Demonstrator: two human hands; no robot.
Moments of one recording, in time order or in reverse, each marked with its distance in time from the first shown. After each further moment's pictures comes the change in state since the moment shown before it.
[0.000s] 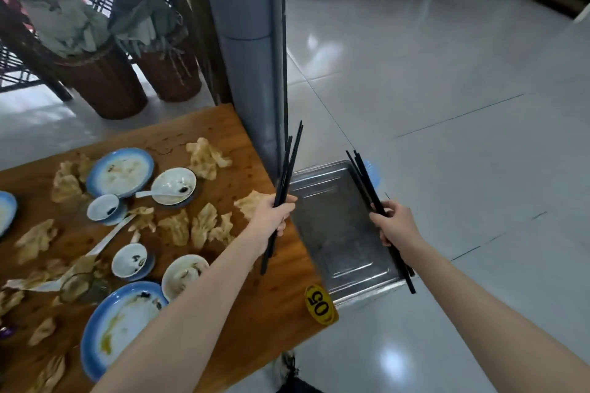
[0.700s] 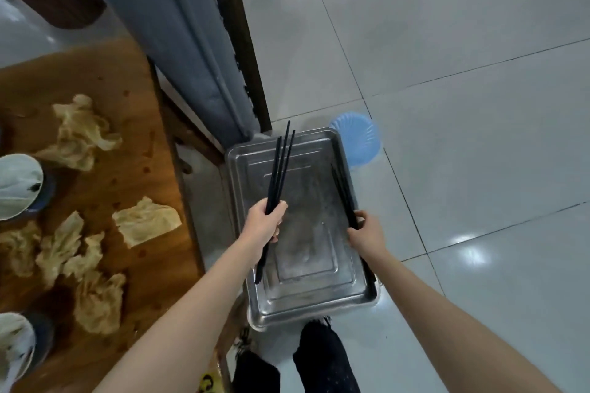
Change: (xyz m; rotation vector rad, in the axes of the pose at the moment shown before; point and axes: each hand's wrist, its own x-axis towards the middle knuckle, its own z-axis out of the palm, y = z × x) left_hand 0.189 -0.073 0.153 -0.025 0.149 -0.321; right_hand 0.238 0.141 -0.019 -0.307 -0.139 0.226
